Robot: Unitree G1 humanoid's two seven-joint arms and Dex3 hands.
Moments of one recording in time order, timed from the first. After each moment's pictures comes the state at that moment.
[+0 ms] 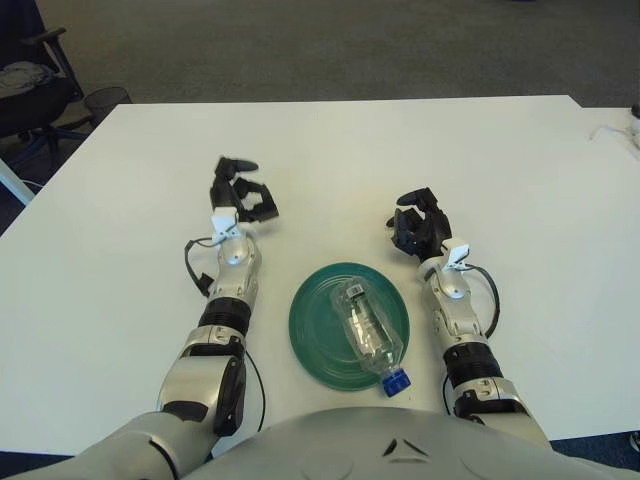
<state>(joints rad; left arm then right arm) -0.42 0.03 0.13 0.88 -0.06 -0.55 0.31 -0.18 0.09 -0.04 0.45 0.05 -0.32 -0.02</state>
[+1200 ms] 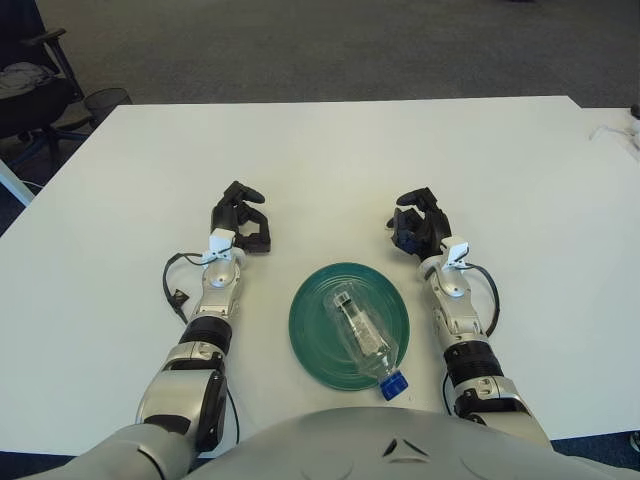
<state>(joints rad) -0.34 0.12 0.09 0.88 0.03 -0.61 0.17 -0.18 0.08 -0.04 0.45 0.04 -0.29 -0.02</state>
